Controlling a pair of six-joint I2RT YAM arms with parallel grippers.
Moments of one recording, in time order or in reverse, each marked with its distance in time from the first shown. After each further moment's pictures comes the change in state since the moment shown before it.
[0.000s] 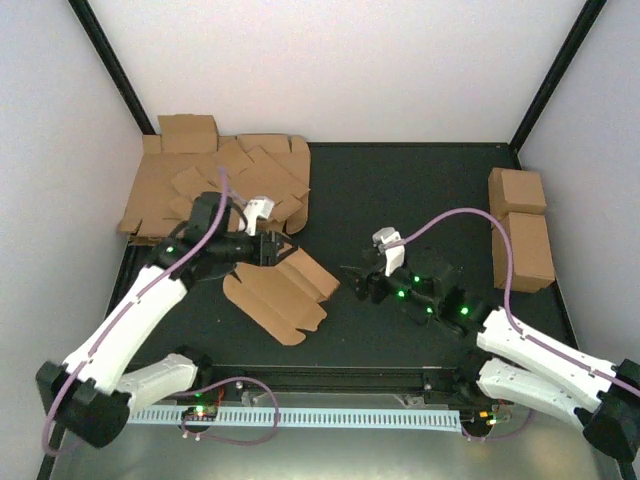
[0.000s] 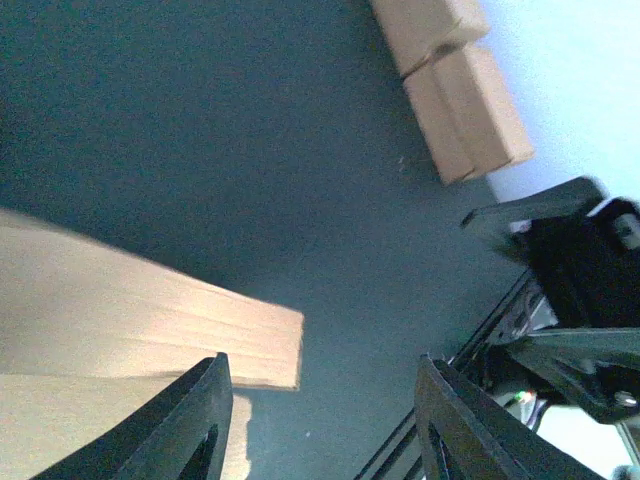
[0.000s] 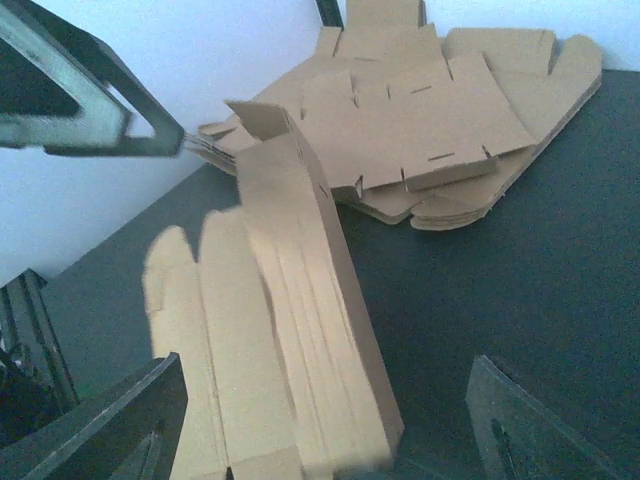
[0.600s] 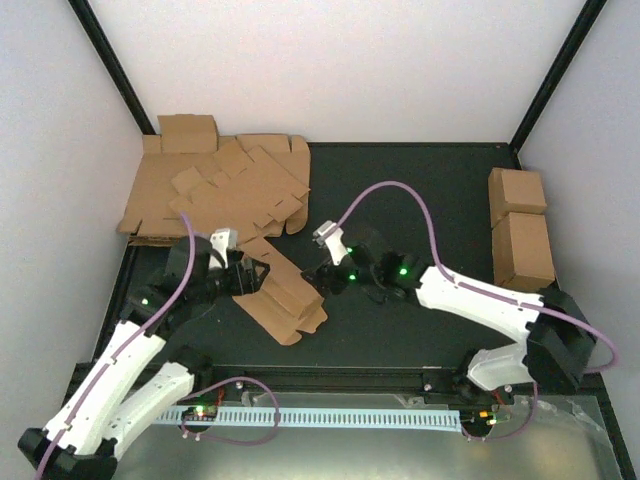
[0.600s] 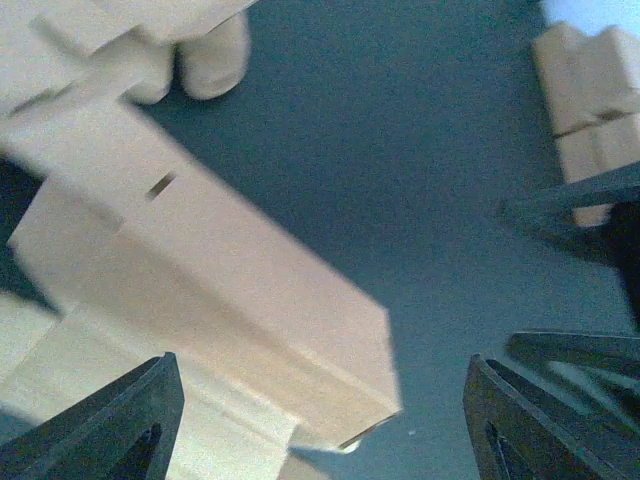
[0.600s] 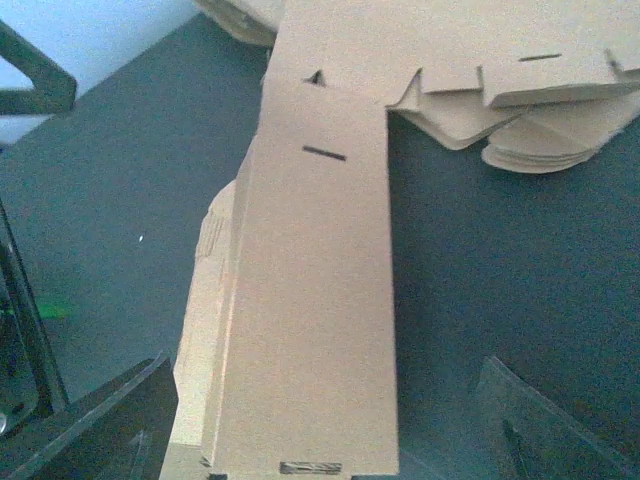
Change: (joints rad) left arm 0.001 -0.274 -0.188 -0.109 -0.296 -0.113; right arm 0.063 0.486 0.329 -0.151 -0.051 -0.111
